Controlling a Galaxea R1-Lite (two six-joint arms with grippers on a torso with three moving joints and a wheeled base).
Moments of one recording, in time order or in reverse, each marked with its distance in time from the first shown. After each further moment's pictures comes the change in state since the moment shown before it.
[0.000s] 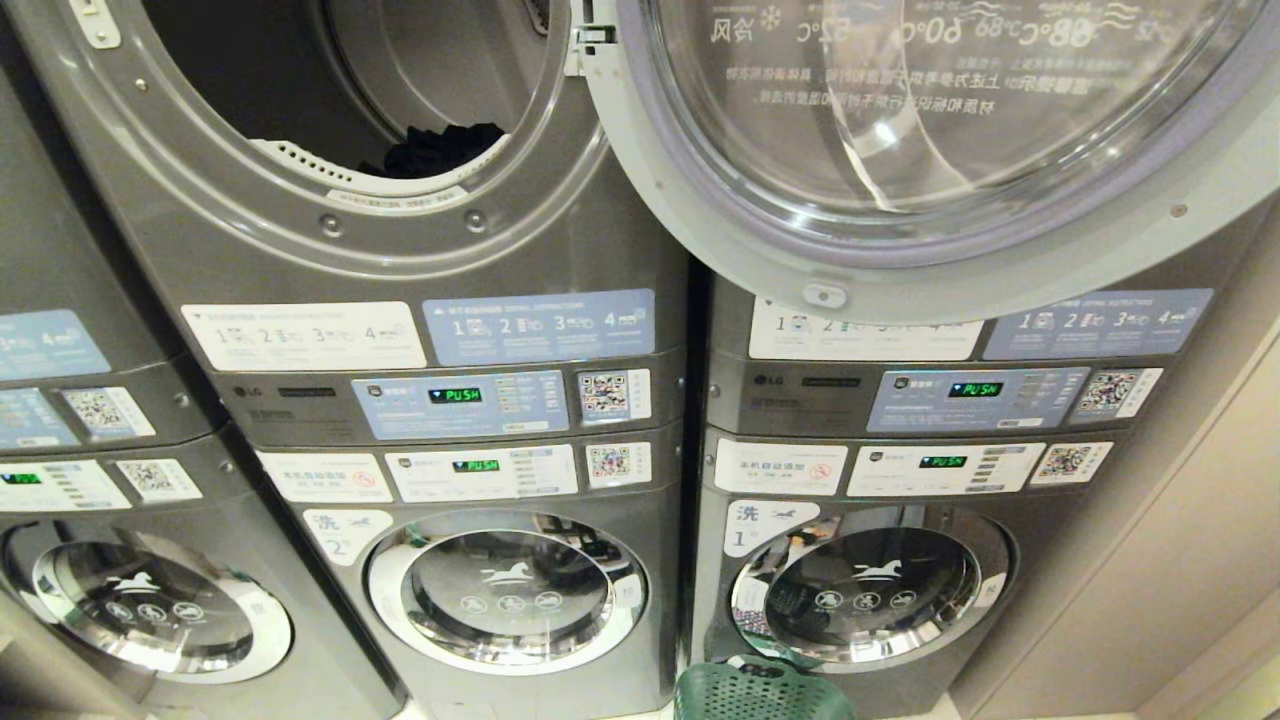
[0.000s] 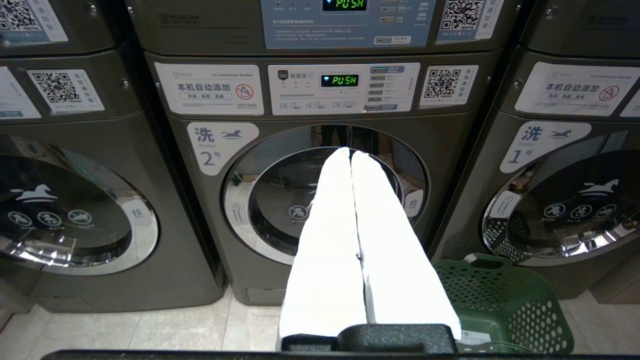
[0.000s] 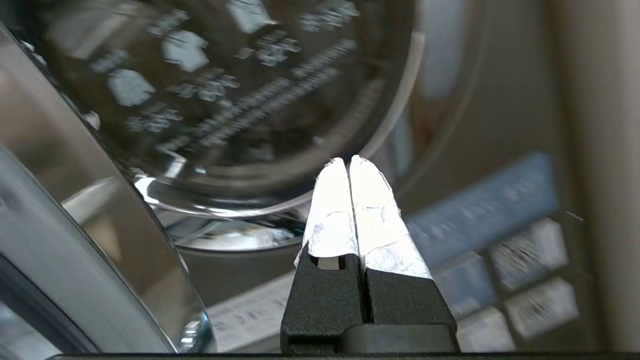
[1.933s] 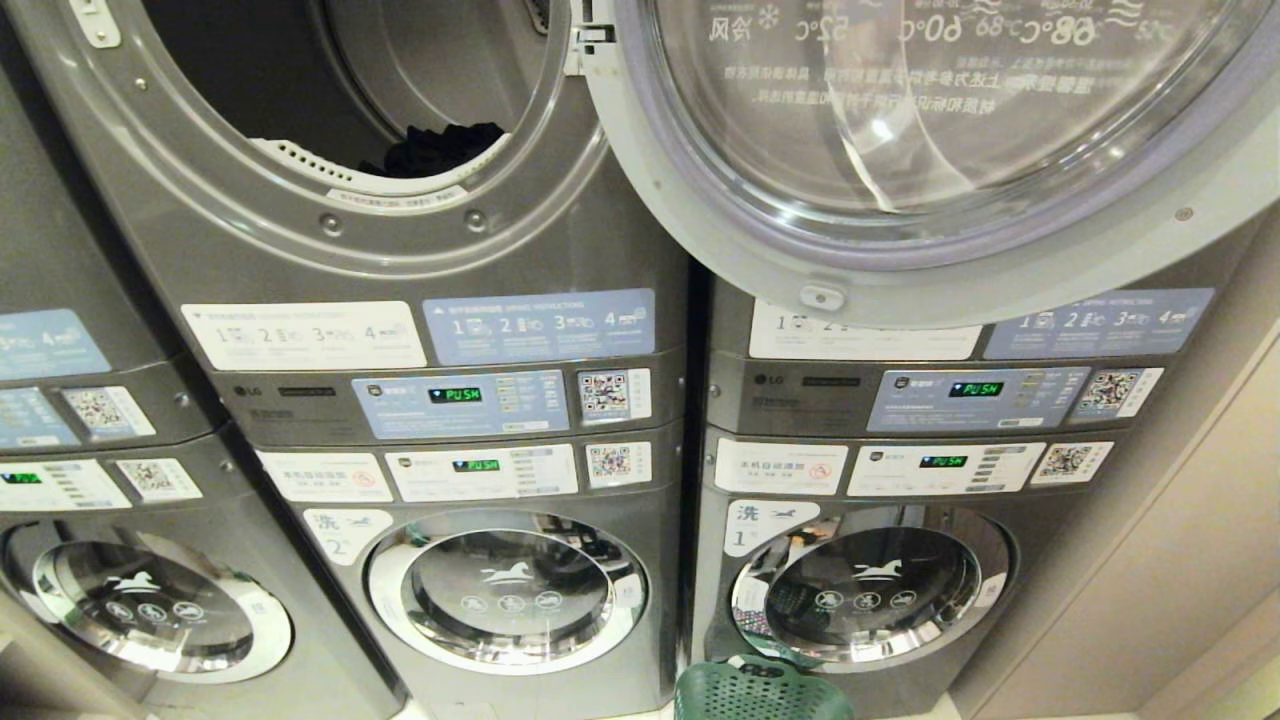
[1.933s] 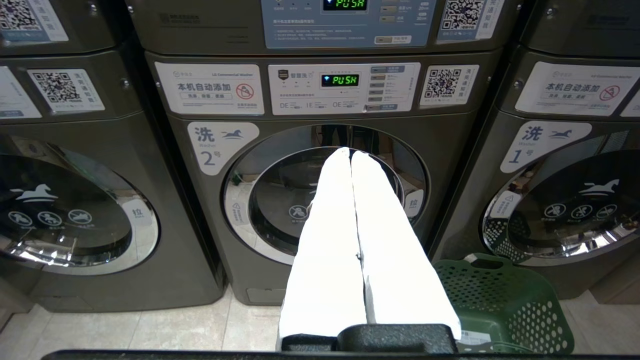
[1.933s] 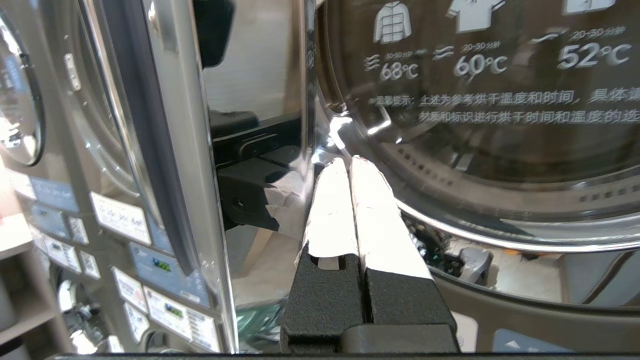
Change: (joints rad) left arm 0.000 0.000 0.000 0.000 0.000 0.000; right arm 0.051 0.307 0.040 -0.827 0.573 0.091
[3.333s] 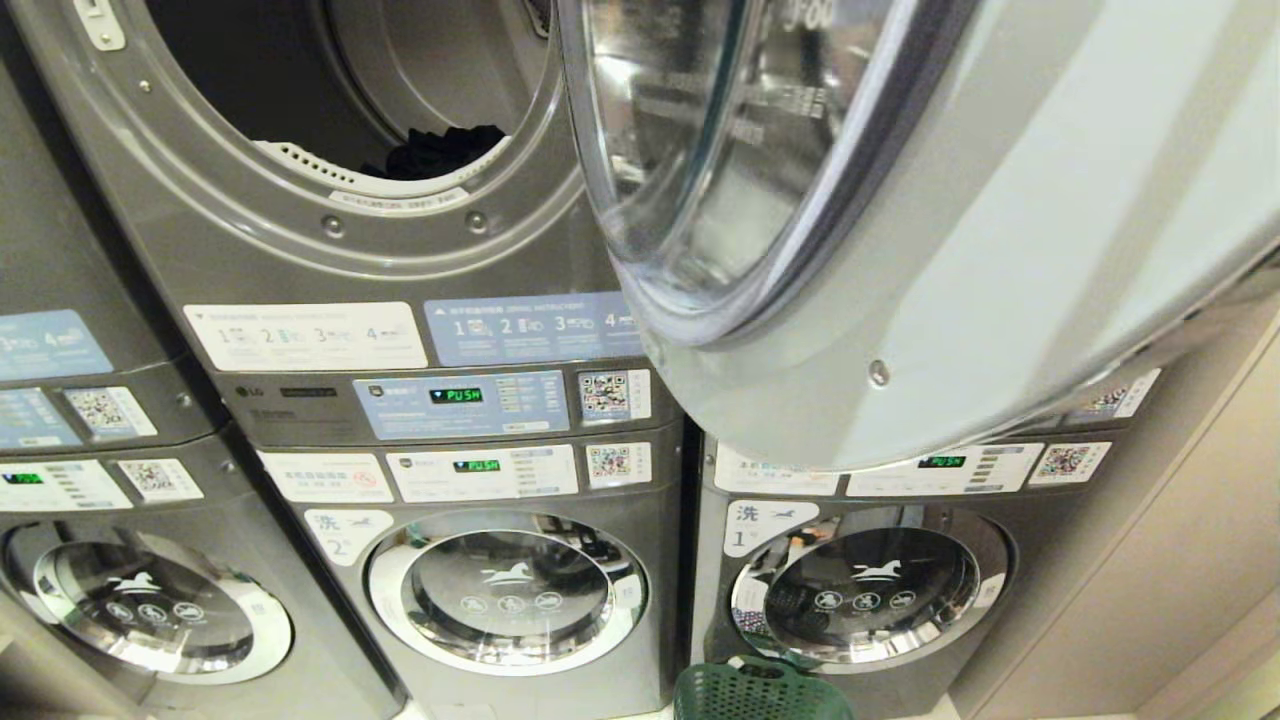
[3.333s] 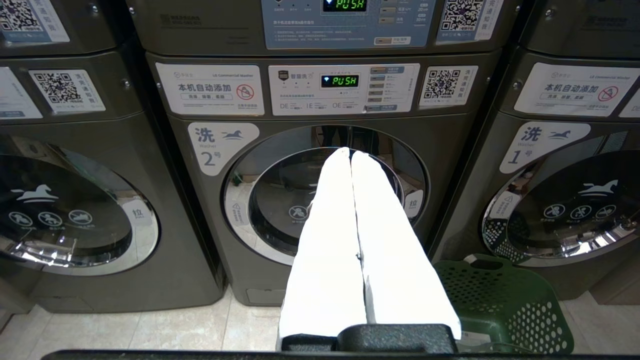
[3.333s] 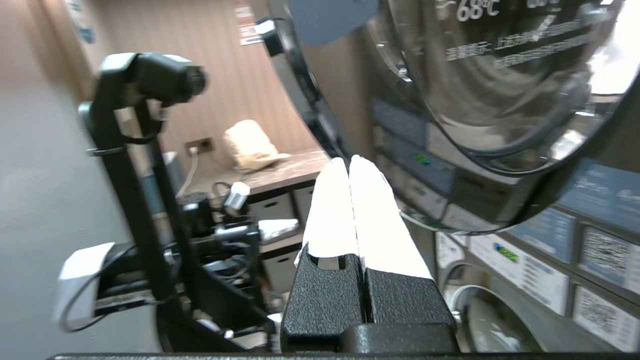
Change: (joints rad) left arm 0.000 0.000 0.000 -0.001 0.000 0.000; right arm 0.634 -0.656 0.490 0.215 0.127 0.096
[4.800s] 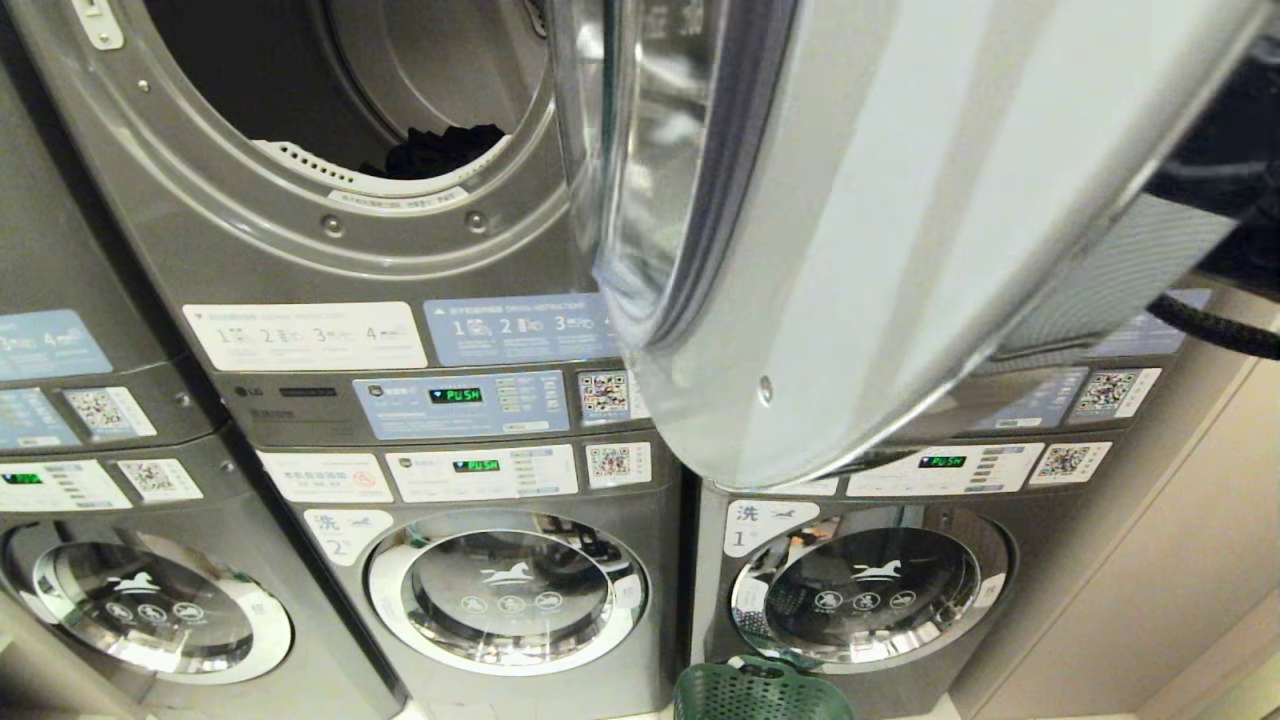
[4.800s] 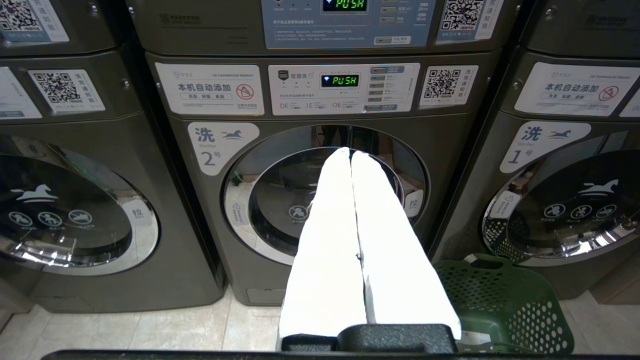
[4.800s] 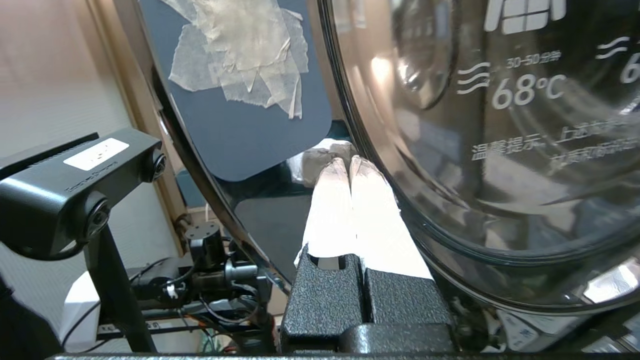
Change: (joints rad) left arm 0.000 0.000 0.000 0.000 0.000 0.000; right arm 0.524 0.352 -0.470 0.379 -0.298 -0.363
